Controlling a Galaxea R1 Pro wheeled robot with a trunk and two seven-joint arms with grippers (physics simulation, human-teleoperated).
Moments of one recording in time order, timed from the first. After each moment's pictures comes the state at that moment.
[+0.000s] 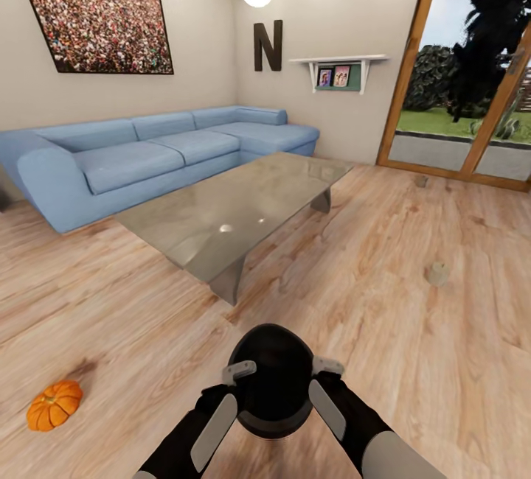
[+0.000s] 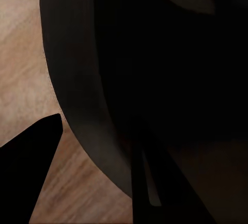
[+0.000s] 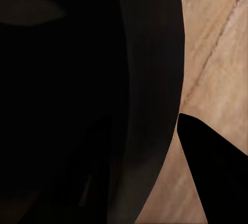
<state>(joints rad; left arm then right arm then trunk) -0.44 -0.17 -0.39 -0.84 0.70 0.47 0.50 -0.59 0.12 0.37 -0.58 -0.60 0.43 -0.41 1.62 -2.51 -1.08</state>
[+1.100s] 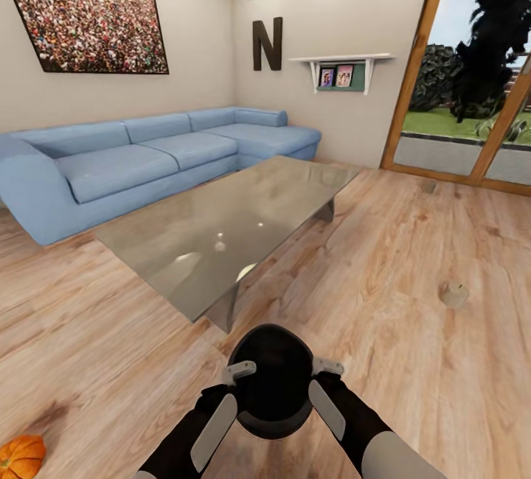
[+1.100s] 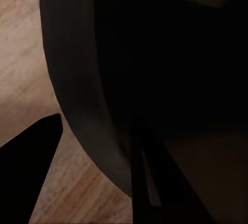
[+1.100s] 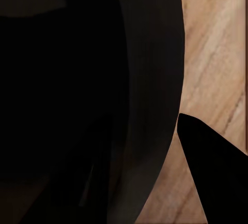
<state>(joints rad) -0.44 -0.17 -0.39 -0.84 0.70 0.48 0.50 -0.59 0.12 0.36 -0.57 -0.60 0.43 -0.41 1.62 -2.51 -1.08</state>
